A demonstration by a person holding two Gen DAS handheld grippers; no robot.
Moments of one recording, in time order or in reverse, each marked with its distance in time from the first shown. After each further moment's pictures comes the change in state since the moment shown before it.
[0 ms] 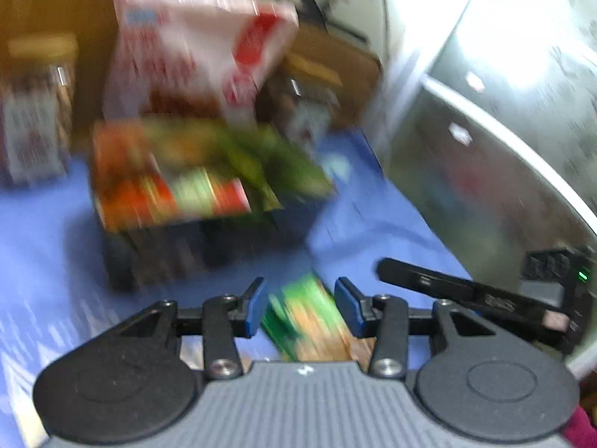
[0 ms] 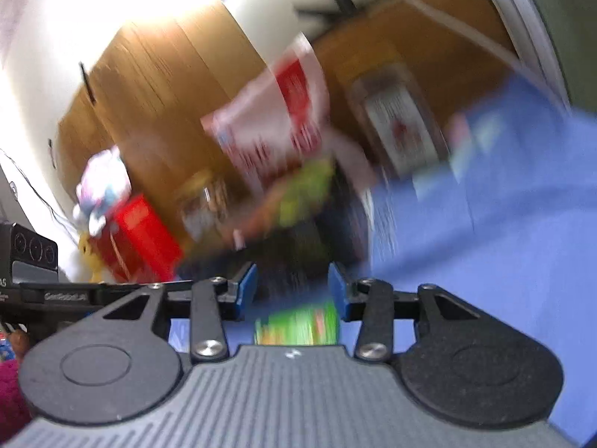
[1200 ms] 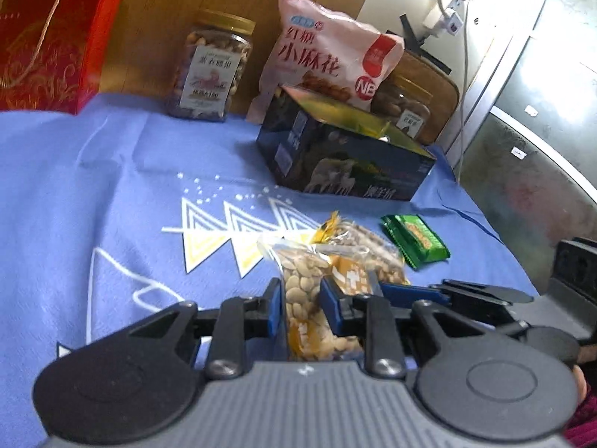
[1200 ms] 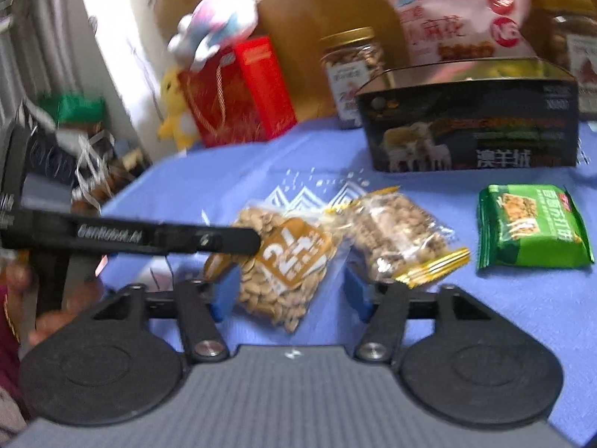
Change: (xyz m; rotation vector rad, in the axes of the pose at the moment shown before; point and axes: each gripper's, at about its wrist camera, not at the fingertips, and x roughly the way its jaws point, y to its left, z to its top) left arm -0.100 0.063 -0.107 -0.148 -0.139 0.217; right arm 0.055 0.145 -0.093 -0.379 0.277 0.166
